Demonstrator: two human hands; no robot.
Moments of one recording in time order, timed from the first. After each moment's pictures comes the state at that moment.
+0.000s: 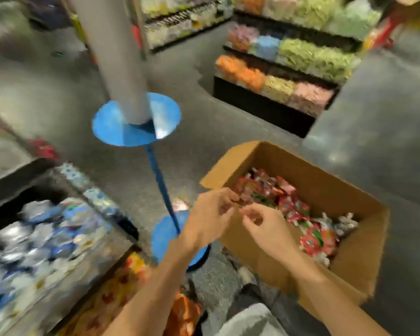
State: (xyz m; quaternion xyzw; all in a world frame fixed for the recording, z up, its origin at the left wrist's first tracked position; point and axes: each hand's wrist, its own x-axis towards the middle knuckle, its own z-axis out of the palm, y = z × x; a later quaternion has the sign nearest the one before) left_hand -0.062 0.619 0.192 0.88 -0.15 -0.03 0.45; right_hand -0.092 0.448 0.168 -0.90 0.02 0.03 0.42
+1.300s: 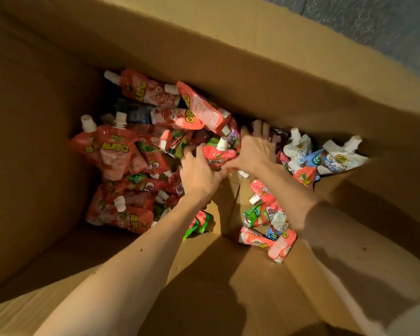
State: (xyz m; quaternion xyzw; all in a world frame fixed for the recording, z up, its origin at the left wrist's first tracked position) left_hand 0.120 0.289 -0.246 0.92 -0.01 -0.34 0.22; right_hand 0.116 0.143 -0.231 -0.91 0.20 0.34 0.11
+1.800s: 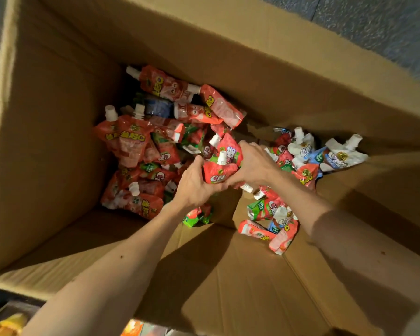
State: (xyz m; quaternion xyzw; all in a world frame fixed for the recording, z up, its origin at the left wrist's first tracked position) left_hand 0.104 0.343 -0.223 0.83 -0.03 -0.41 0.37; right_hand 0.095 0.155 -0.204 -0.86 0.16 0.40 0.28
